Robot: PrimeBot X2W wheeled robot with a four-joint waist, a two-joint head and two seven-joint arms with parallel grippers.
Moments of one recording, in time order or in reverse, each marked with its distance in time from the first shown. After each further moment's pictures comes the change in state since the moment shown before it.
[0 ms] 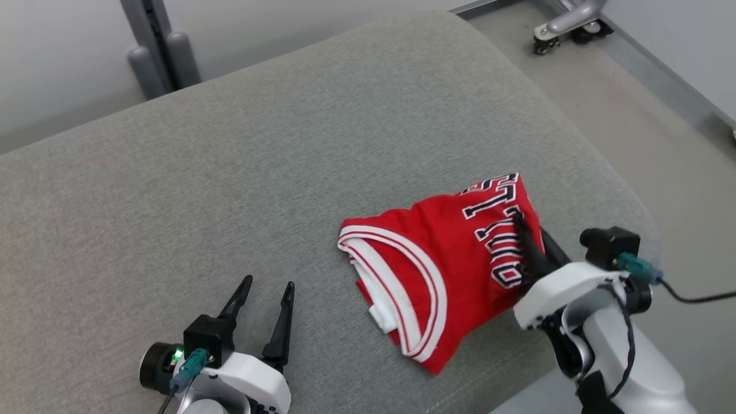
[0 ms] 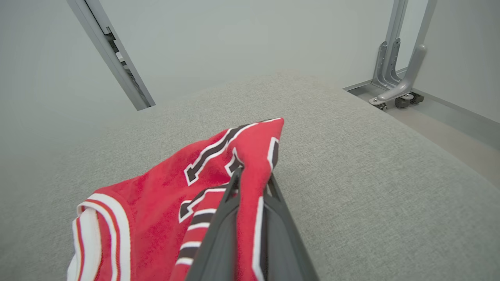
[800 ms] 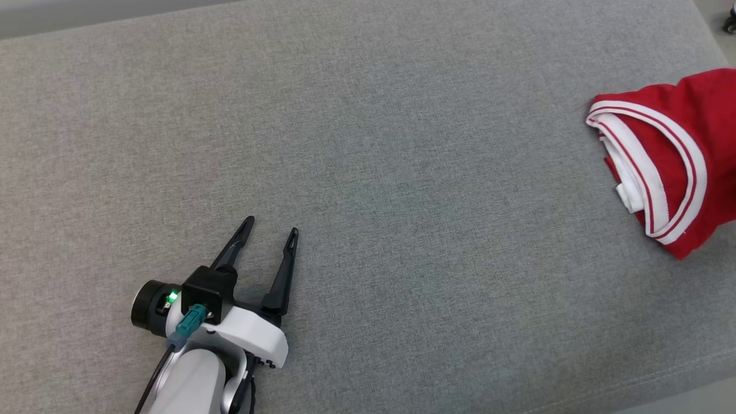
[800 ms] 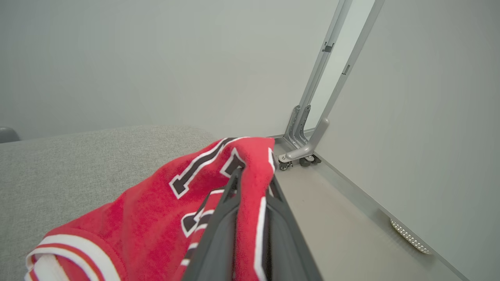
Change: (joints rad) left arm -0.118 0.000 0.032 -0.043 0.118 -0.051 -0.001; right arm -0.409 -0.243 -0.751 0.298 -0.616 0.000 0.000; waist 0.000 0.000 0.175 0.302
